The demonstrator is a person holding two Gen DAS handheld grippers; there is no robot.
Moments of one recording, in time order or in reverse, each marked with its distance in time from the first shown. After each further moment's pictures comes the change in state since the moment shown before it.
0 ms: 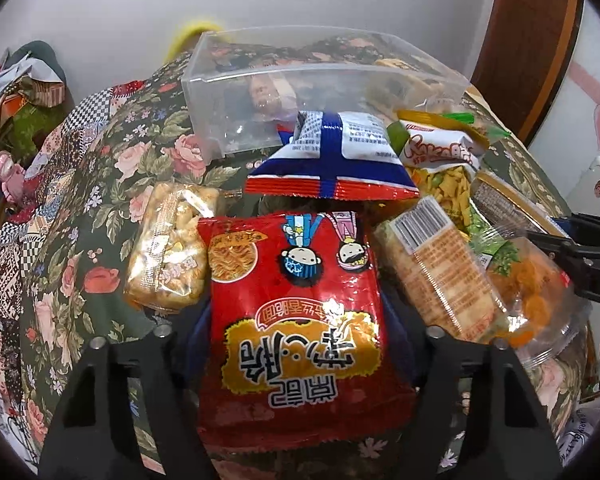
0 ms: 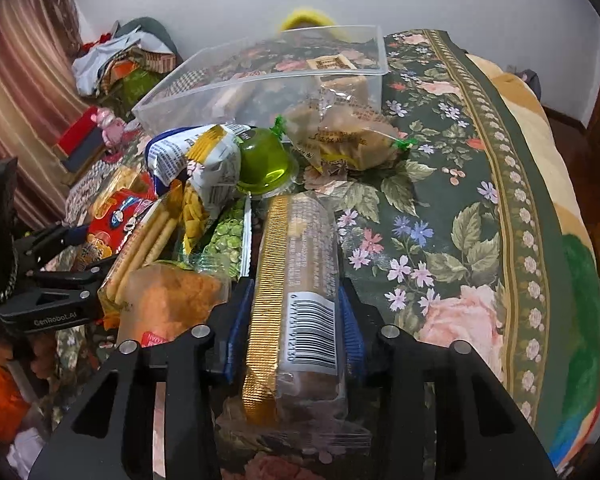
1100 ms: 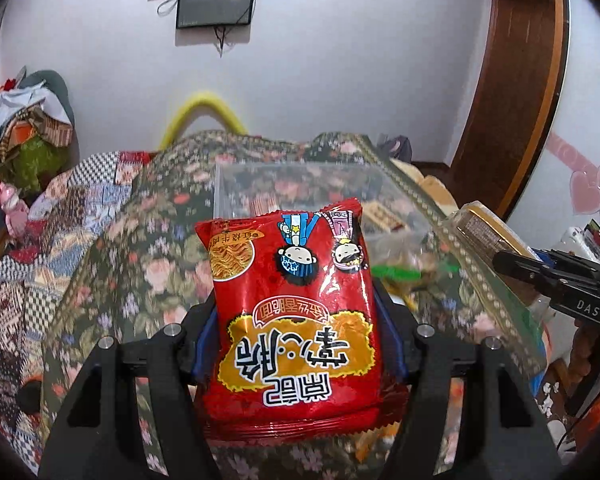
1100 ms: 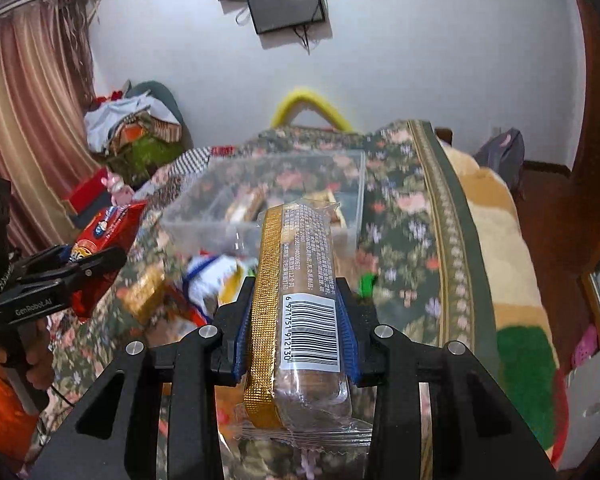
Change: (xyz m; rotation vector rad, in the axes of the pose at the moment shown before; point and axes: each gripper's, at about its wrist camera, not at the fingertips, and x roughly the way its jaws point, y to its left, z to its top) left arm -0.089 0.010 0.069 -0.055 -0.280 -0.051; right arm -0.069 0.003 0.054 -0.022 -0.271 -0.018
